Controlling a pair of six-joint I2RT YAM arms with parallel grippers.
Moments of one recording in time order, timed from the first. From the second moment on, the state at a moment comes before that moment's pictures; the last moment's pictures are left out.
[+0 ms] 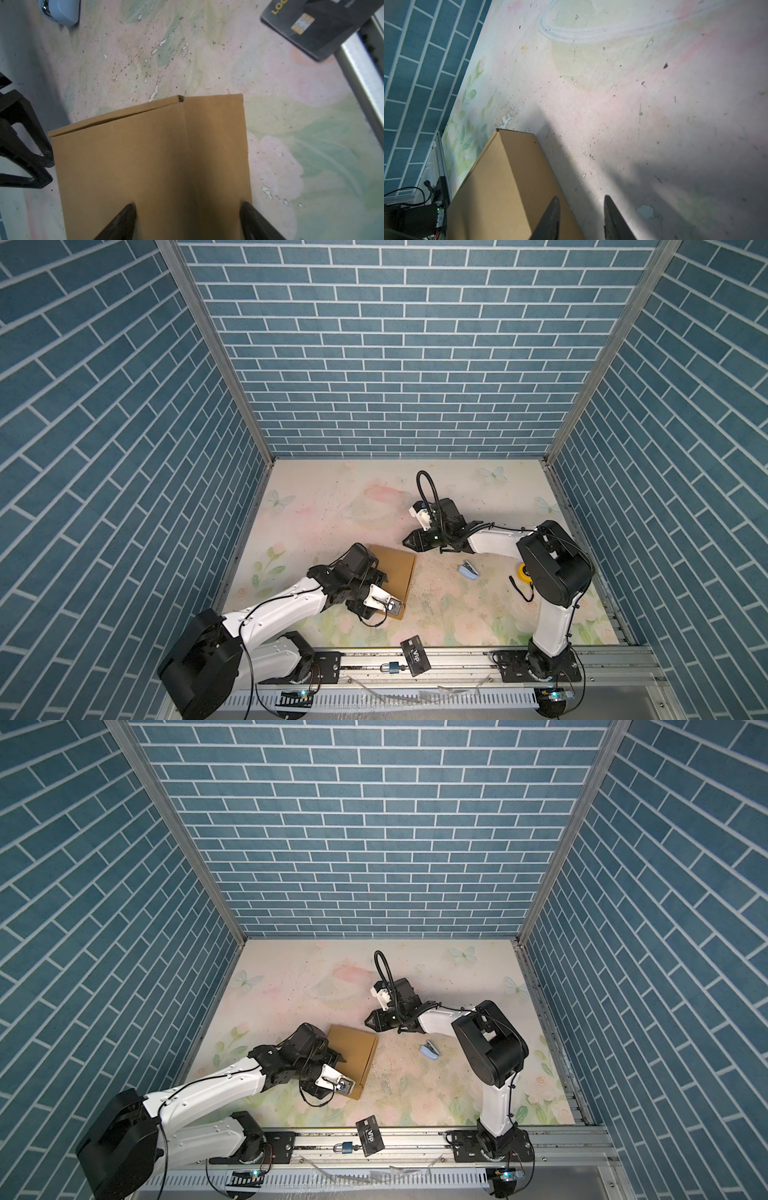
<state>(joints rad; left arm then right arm) -0.73 1.16 0.55 -0.46 0.25 1.27 0.69 1.89 1.05 0.03 -0.50 0.36</state>
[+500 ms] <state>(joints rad) -0.73 1.18 0.51 -0.30 0.17 1.20 0.69 1.89 1.00 0.14 -0.51 0.40</state>
